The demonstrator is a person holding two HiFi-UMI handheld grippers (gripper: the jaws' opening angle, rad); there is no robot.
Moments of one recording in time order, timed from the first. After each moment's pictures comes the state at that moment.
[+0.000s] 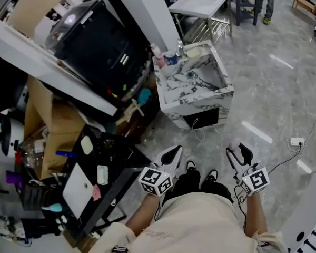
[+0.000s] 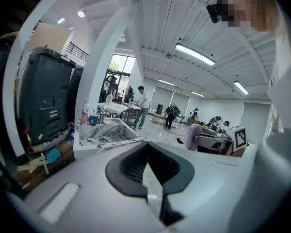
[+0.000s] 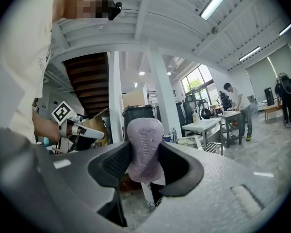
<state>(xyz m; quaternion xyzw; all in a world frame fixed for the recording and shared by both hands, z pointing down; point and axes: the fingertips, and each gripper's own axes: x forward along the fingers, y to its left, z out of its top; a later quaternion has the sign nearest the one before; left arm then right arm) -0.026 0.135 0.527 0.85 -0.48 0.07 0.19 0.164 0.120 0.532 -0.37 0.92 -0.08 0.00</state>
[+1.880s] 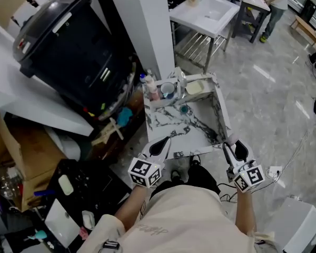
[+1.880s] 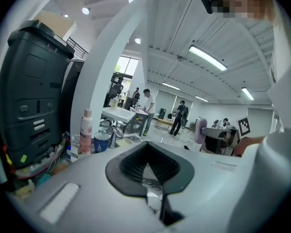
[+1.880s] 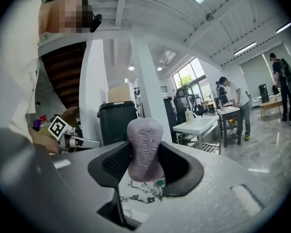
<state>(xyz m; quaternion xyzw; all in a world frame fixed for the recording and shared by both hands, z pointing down) -0.114 -0.178 0.538 0.86 -0.48 0.05 0.19 0.111 -0.189 0.509 -0.42 0.90 -0.12 -0.01</state>
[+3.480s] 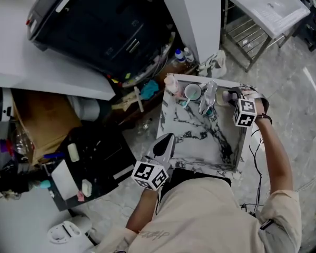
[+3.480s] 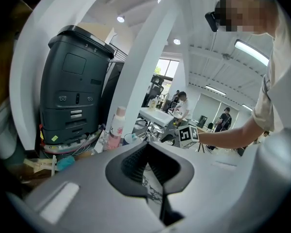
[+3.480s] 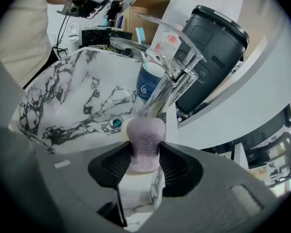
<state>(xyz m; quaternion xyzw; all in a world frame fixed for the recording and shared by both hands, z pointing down) -0.151 -0.255 0.555 0.69 -0.67 0.02 0.26 -0.027 -0.486 0.729 0.08 0.80 0.28 -0.52</state>
